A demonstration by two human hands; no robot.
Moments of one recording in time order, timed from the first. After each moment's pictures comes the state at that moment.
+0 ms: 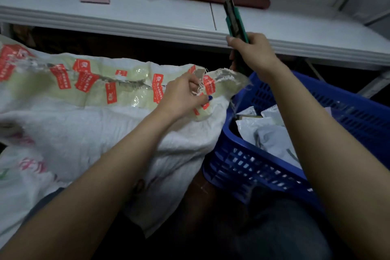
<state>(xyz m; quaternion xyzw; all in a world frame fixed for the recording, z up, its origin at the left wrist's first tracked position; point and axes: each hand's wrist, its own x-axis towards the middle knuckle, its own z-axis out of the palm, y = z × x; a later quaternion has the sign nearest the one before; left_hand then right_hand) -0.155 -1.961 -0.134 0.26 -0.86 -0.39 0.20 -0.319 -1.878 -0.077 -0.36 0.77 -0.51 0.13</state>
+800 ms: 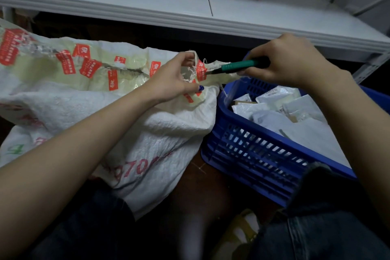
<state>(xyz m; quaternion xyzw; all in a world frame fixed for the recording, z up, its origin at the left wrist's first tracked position) -0.112 -1.958 -0.134 0.18 -0.86 -0.44 0.18 -0.252 -1.773 -0.046 -0.57 0.81 0.00 -0.13</state>
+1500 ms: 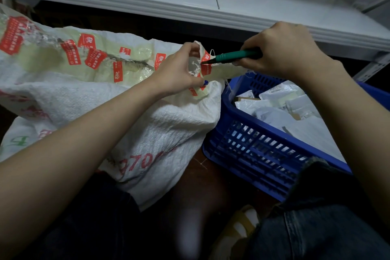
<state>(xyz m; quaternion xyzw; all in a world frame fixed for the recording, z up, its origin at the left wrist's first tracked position) -0.111 -1.958 -0.128 0.17 -0.90 -0.37 0.16 -0.239 -1.797 -0.047 -0.56 0.81 0.03 -0.20</state>
